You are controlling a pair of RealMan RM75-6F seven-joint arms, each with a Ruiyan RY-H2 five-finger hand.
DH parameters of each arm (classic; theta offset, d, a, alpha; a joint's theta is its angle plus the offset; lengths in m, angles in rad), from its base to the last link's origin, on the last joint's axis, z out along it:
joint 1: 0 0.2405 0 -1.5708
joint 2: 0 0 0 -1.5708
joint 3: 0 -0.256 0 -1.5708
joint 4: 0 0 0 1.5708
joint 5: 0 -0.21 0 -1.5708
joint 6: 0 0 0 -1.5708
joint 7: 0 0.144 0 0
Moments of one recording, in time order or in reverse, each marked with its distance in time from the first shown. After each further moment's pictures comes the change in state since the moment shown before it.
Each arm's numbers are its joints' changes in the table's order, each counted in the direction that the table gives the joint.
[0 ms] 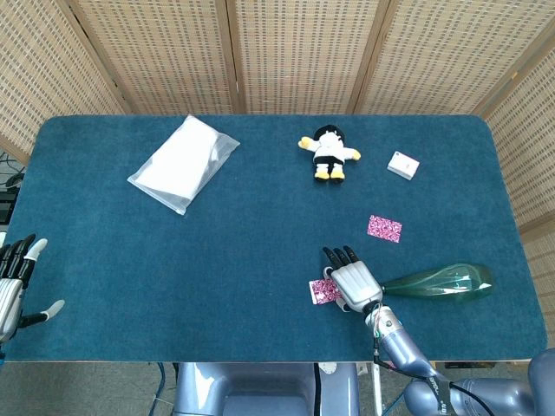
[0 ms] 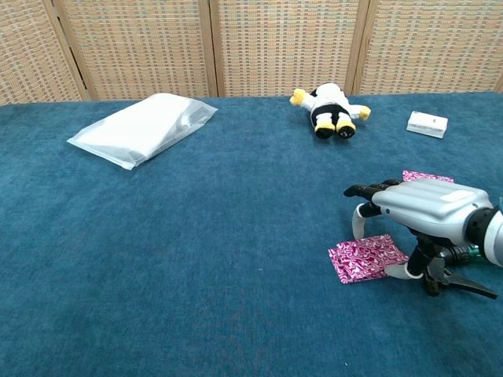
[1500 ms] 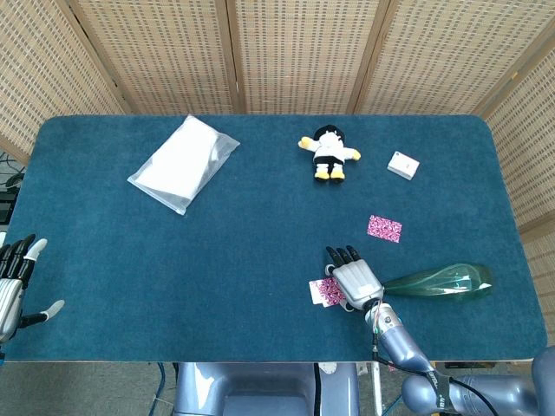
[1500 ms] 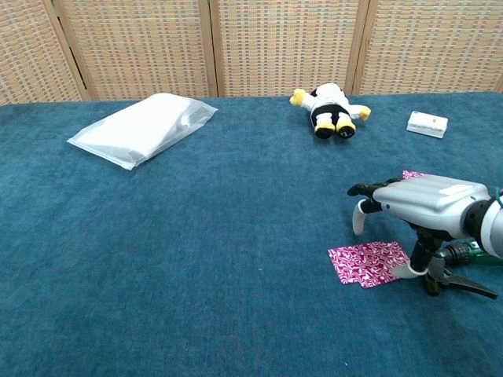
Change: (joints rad) left arm 0.001 -0.001 0.000 -0.003 -0.002 -0.003 0.000; right arm 0.020 0.027 -0.041 0.052 -0.102 0.028 -0.062
